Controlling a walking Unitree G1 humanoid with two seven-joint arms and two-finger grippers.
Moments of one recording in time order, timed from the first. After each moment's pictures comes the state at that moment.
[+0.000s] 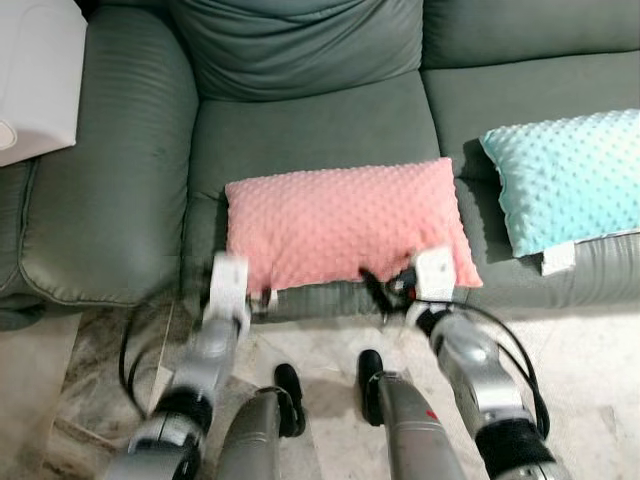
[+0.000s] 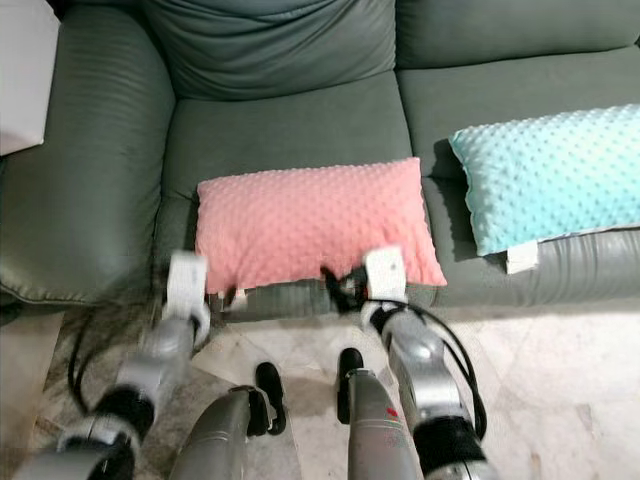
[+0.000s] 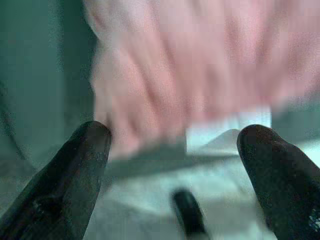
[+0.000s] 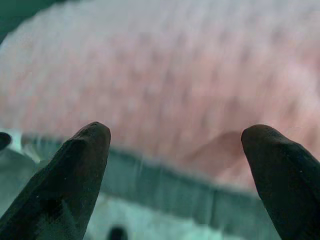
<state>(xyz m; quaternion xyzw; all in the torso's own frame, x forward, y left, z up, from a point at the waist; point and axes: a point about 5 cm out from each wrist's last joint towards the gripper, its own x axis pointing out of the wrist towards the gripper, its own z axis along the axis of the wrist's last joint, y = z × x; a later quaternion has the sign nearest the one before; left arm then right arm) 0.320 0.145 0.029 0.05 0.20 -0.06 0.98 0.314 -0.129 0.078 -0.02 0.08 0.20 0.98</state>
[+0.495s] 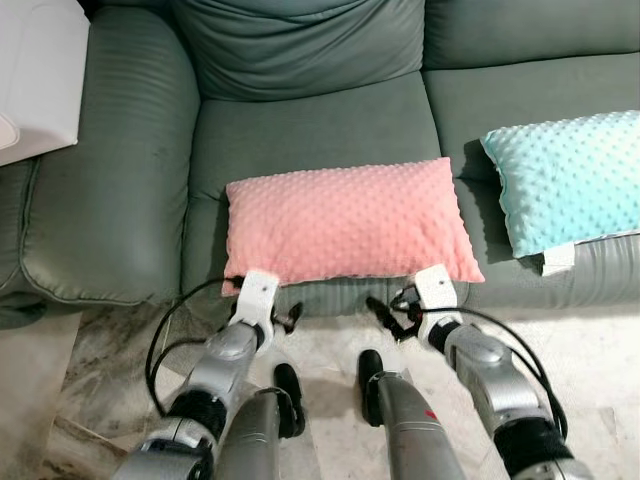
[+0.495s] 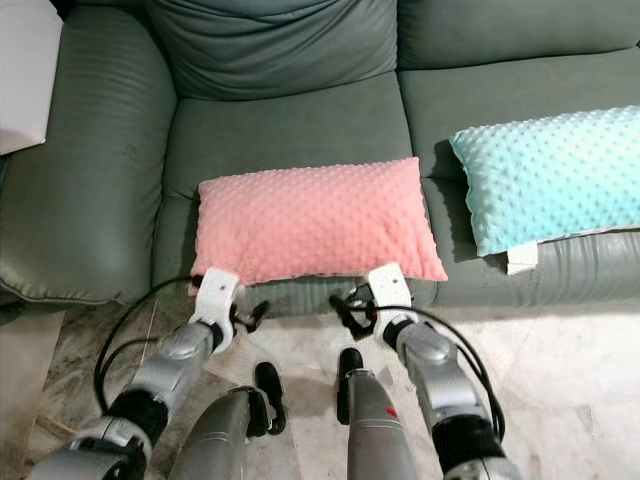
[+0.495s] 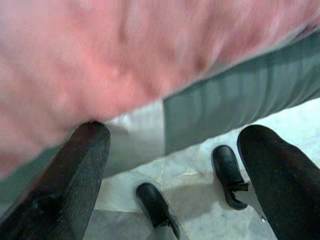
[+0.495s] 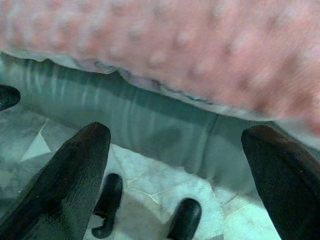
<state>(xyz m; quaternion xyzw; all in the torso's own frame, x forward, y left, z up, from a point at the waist) 0.326 0.111 0.035 0.05 0.22 -0.16 0.96 0.314 -0.149 0.062 -0.07 0.16 0.23 0.96</state>
